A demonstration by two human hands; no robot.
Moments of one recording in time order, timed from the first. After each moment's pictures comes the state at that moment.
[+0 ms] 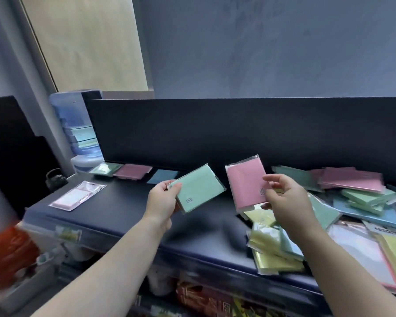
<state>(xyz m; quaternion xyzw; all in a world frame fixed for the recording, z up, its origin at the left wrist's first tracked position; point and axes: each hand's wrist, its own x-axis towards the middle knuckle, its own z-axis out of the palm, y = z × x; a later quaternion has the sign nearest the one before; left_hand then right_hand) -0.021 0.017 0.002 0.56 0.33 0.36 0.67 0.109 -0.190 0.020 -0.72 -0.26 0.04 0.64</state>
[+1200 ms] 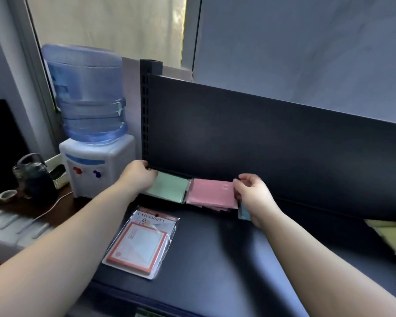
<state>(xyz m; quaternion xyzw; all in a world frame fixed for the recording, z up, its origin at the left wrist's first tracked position) -0.078 0.443 -0.012 0.79 0.40 0.20 0.42 0.056 0.207 -0.004 -0.78 -0.16 0.13 0.59</state>
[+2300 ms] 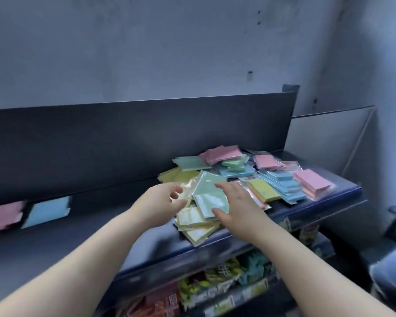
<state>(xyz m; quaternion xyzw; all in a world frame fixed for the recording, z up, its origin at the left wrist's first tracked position) 0.028 -0.067 0.036 0.97 -0.03 0.04 0.25 0.024 -0.273 0.022 -0.94 -0.20 -0.08 0.27</state>
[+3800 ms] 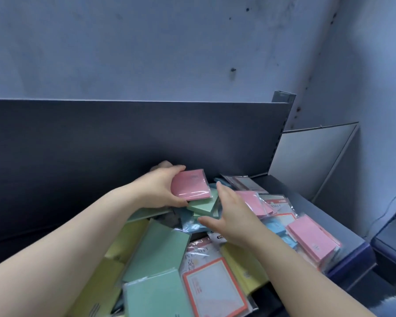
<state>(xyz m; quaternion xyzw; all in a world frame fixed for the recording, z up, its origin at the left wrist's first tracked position) 0.274 -0.133 0.047 0.96 -0.16 0.02 0.20 0.228 -0.338 0.020 -0.96 -0.13 -0.02 0.24</state>
